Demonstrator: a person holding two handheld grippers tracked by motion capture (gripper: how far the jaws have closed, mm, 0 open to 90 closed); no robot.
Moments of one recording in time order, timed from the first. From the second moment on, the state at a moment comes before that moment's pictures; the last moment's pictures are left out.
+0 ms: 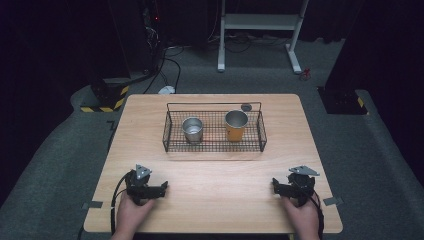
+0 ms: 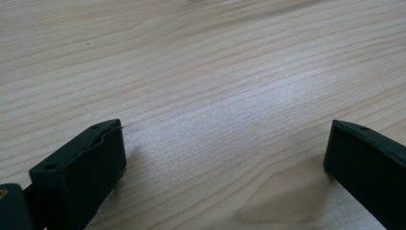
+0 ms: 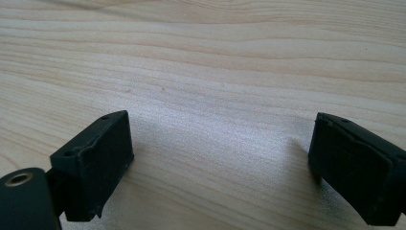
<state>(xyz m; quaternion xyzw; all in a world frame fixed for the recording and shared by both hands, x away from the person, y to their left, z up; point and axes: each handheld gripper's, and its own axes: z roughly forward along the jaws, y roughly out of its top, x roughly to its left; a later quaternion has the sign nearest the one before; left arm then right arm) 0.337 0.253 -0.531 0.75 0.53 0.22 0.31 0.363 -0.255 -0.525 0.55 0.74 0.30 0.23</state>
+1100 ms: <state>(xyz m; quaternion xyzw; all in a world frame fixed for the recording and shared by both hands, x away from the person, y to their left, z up) 0.338 0.250 -0.530 0.74 0.55 0.23 0.30 0.379 -0.238 -0.525 0.61 0.70 0.28 0.25</state>
